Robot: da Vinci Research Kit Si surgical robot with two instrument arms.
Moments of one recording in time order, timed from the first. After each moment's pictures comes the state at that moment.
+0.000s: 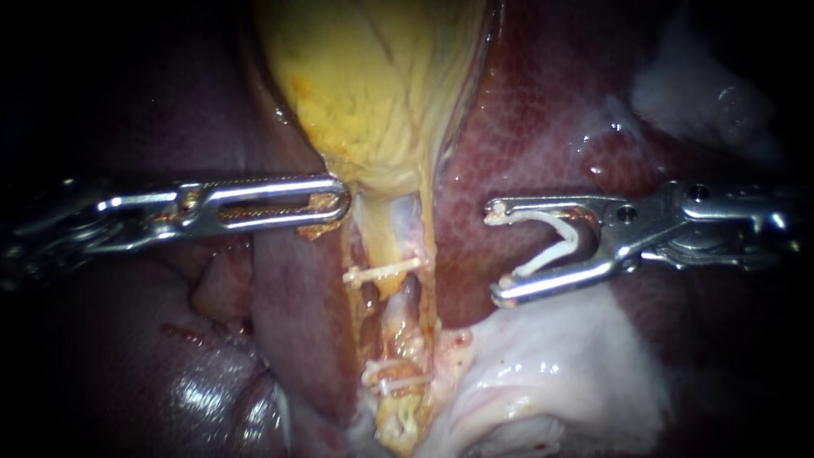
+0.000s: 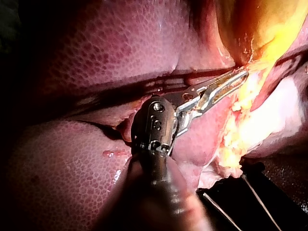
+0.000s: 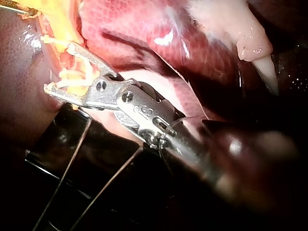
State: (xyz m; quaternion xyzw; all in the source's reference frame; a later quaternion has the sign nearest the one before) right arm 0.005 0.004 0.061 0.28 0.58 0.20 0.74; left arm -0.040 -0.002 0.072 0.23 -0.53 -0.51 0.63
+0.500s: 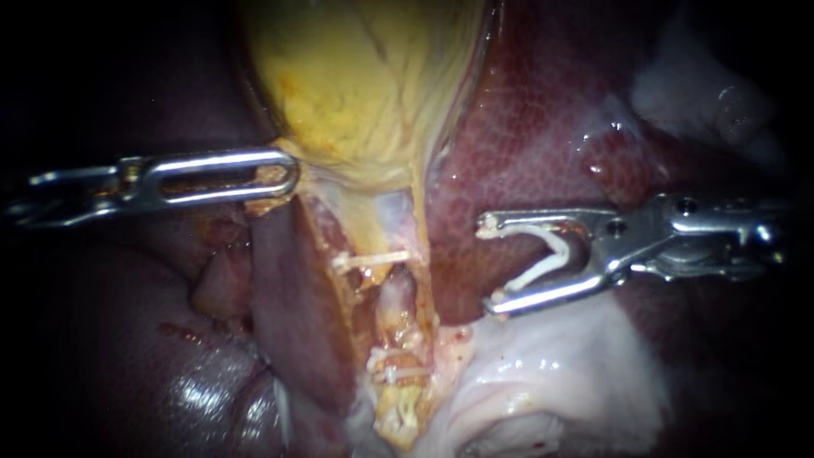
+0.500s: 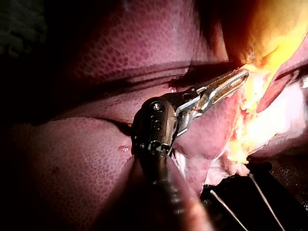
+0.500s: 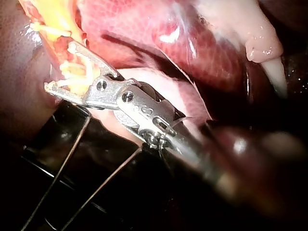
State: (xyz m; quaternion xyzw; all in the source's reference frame) right arm 0.007 0.000 0.065 0.29 0.56 0.19 0.75; left arm -0.033 0.000 0.066 0.22 -0.54 -0.52 0.62
